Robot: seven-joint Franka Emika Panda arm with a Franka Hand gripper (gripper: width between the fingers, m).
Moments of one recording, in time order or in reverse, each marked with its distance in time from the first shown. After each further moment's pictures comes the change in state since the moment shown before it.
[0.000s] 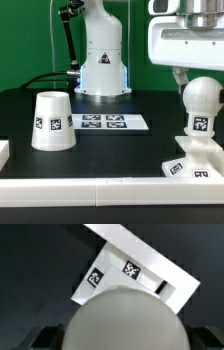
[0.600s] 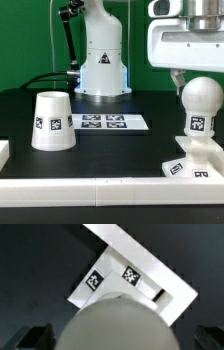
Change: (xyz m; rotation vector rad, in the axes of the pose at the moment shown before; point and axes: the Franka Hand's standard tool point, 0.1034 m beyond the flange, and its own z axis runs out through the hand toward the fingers) arm -0.005 -0.001 0.004 -0.009 0.001 -0.243
